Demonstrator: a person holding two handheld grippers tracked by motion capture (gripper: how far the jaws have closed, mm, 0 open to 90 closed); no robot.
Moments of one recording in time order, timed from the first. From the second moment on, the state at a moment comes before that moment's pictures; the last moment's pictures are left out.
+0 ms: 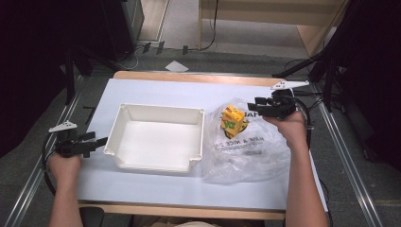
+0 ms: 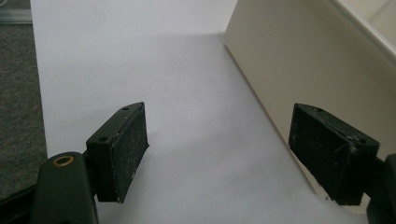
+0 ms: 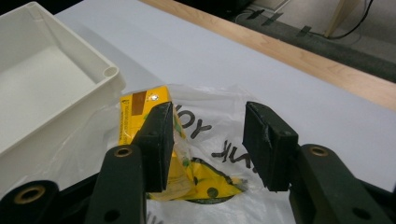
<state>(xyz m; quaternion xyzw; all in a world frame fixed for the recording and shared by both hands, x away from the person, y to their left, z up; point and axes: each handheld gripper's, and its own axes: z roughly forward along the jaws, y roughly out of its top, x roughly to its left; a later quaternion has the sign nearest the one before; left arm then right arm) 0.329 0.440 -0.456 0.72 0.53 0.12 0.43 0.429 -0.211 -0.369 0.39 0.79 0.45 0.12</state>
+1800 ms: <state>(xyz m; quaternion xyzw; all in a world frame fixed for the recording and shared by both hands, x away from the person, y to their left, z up) 0.334 0.437 -0.455 0.72 0.53 0.12 0.43 0.426 -0.196 -0.363 0.39 0.82 0.40 0.11</state>
